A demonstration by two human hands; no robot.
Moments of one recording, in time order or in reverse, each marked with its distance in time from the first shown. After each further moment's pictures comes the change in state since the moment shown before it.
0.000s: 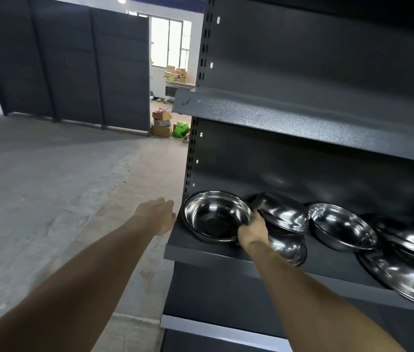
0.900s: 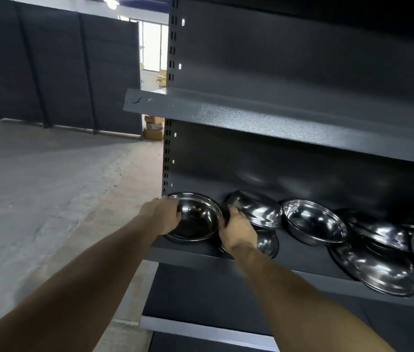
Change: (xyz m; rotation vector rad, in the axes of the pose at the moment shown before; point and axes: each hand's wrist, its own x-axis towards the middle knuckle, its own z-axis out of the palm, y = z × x) left_hand -0.003 0.084 -0.011 -0.062 0.083 0.089; right_hand 0.001 0.021 -0.043 -0.380 0.032 -0.298
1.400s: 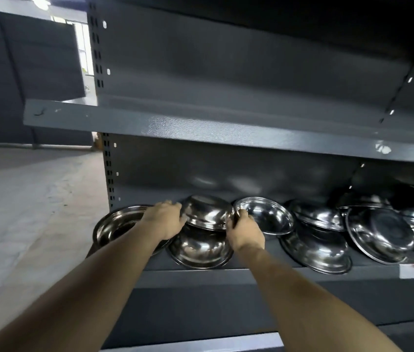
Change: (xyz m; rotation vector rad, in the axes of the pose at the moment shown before) left_hand 0.049 0.118 -0.001 0.003 -0.054 0.181; right_hand 0.018 0.101 -0.071 -0.021 0.123 0.263
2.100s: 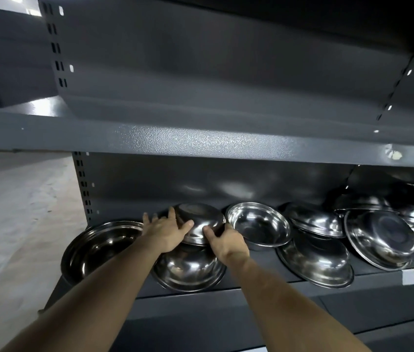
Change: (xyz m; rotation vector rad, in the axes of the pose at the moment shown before) left_hand 0.071 0.017 0.045 -0.135 -0.123 -0.126; right_hand 0.042 0.002 0.031 0.127 -0.220 0.121
